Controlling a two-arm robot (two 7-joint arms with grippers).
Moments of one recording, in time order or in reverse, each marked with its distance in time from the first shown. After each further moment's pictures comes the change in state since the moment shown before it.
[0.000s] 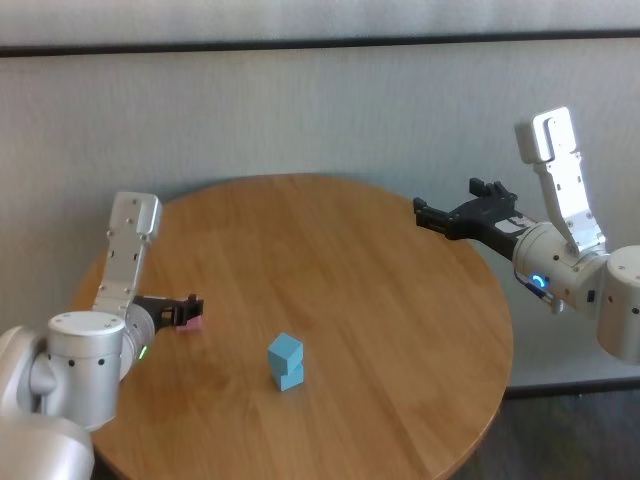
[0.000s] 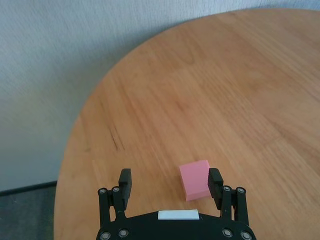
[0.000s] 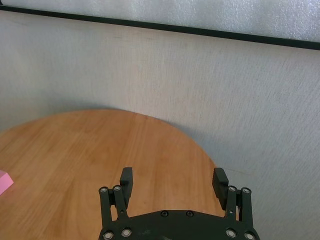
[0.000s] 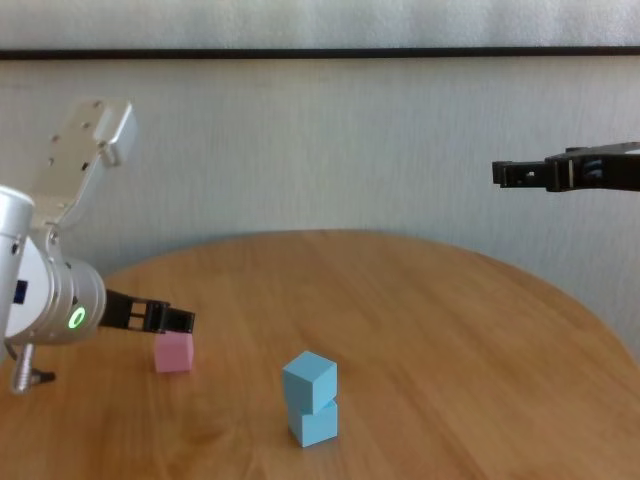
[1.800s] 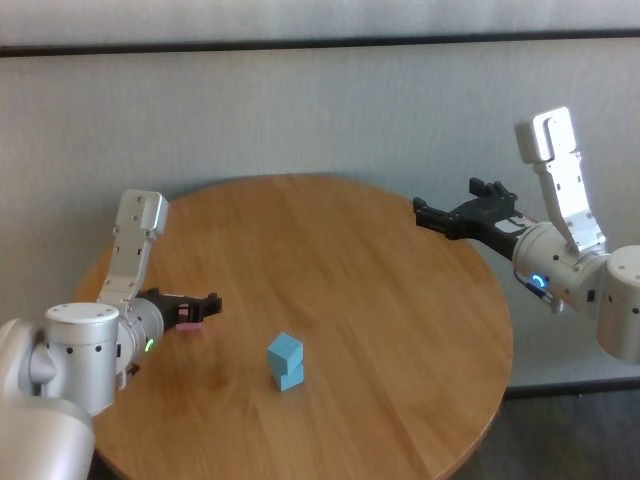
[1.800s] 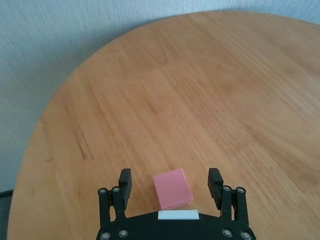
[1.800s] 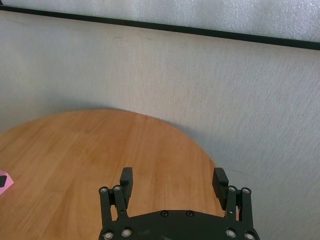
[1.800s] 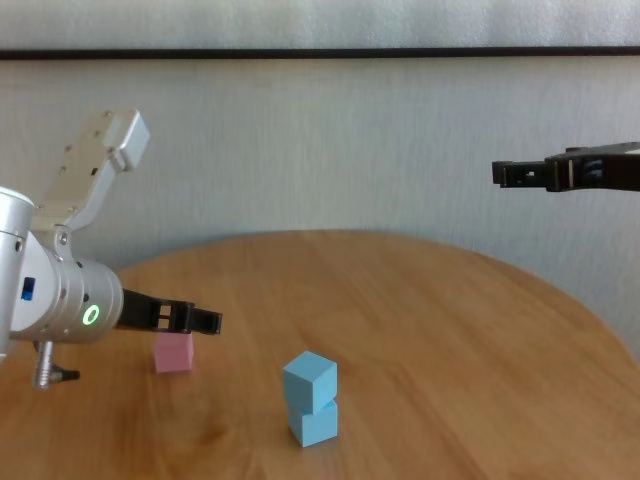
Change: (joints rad) left arm -0.048 -0.025 -0.053 0.094 0.025 -0.024 -0.131; right arm 0.000 0.000 0.000 0.000 0.000 0.000 0.000
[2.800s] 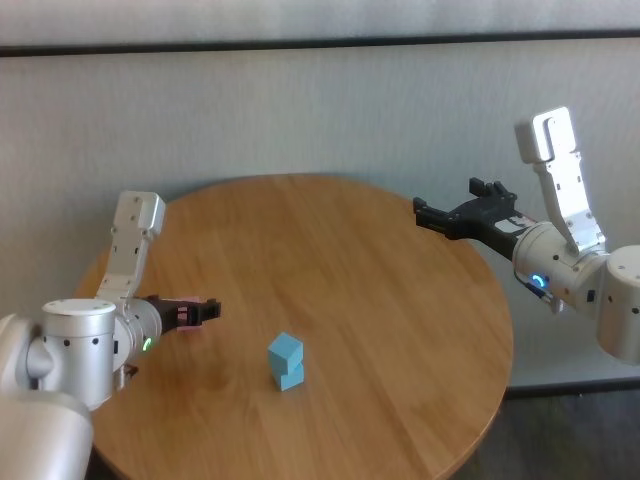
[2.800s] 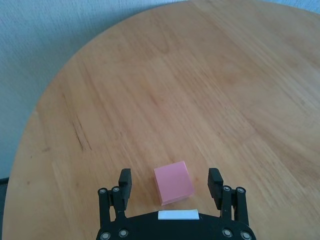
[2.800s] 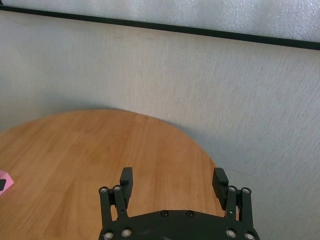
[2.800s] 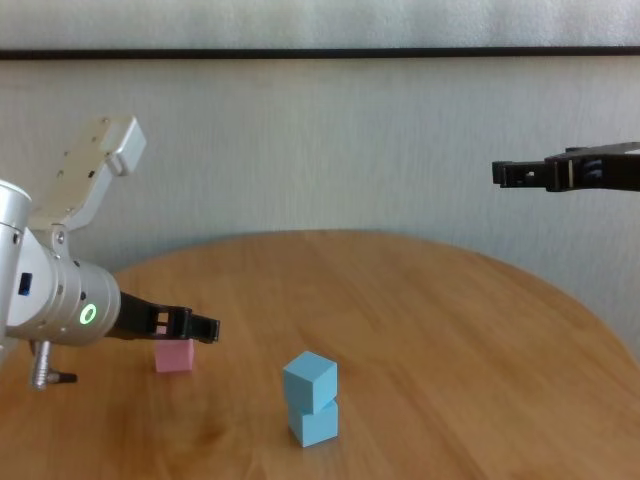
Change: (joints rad) left arm -0.020 -0.008 -0.019 0.021 0.007 0.049 -0.035; right arm 0.000 0.000 0.000 0.000 0.000 0.000 0.000
